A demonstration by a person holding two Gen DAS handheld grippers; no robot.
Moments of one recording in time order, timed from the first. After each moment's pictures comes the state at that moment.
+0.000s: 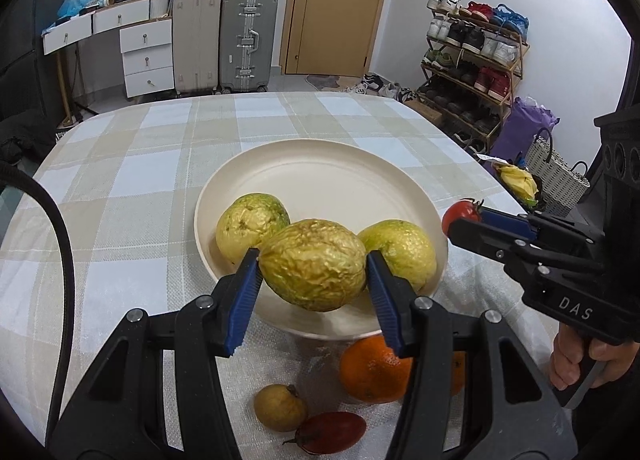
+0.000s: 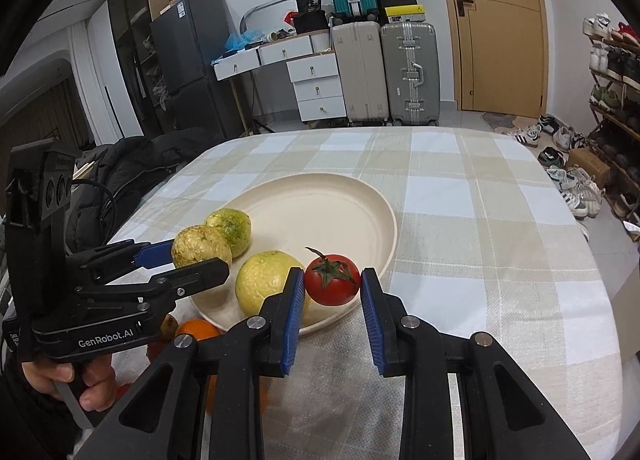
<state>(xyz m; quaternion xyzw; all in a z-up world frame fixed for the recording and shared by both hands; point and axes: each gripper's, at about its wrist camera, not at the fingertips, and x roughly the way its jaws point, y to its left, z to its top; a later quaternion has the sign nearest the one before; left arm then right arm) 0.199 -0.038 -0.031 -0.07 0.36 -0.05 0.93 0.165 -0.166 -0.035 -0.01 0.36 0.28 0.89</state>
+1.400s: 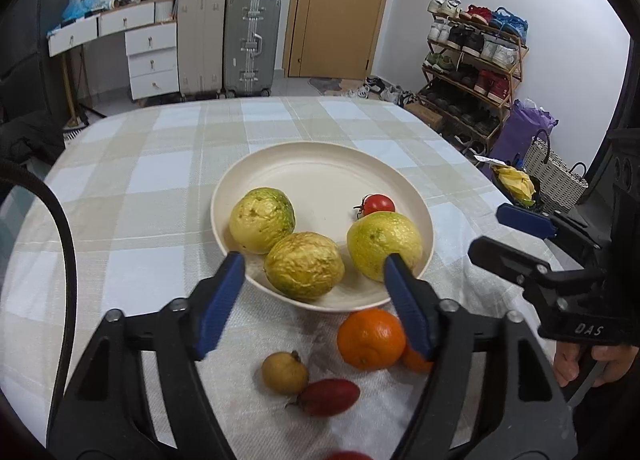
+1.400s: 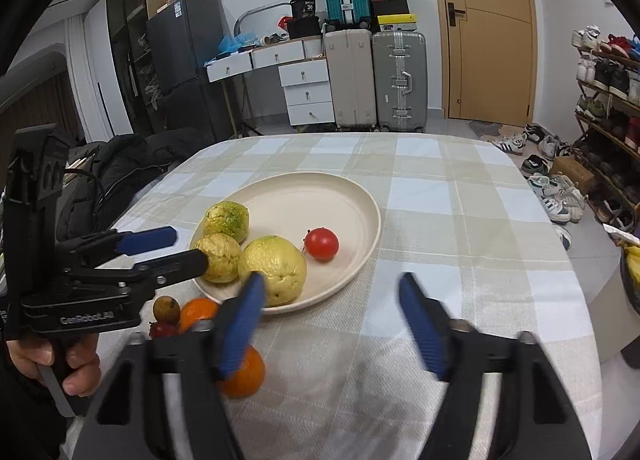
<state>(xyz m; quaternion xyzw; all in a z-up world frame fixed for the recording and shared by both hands) 0.172 -0.030 -0.017 -0.06 0.35 -0.04 0.93 0.133 -0.182 -0.021 -0.02 0.34 0.26 0.90</state>
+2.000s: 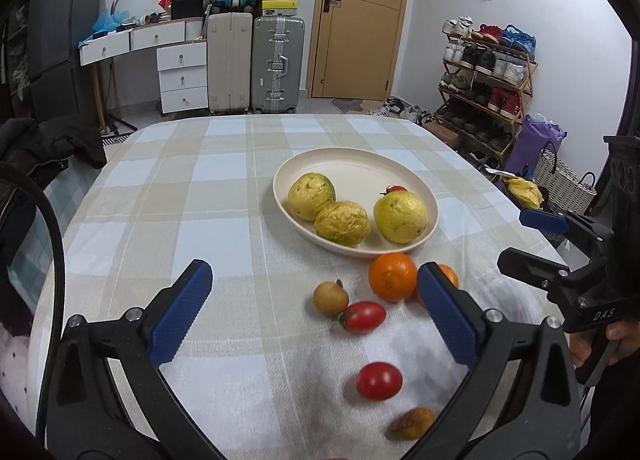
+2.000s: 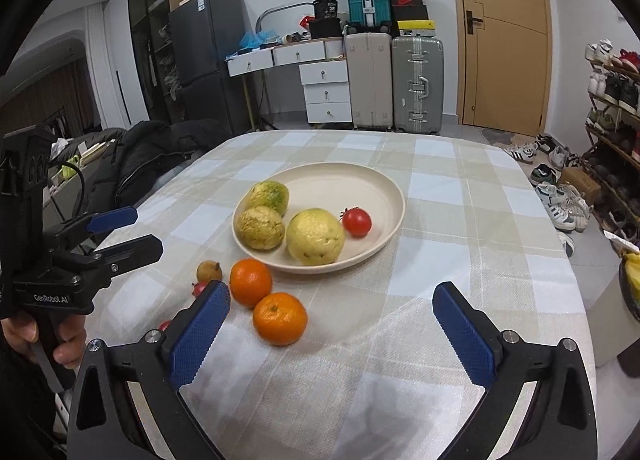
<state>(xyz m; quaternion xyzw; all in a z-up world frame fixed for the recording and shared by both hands) 0.070 -0.008 0.008 -0.06 0.32 0.00 0.95 0.084 -0.174 -0.013 -0.05 0.34 0.29 0.89</state>
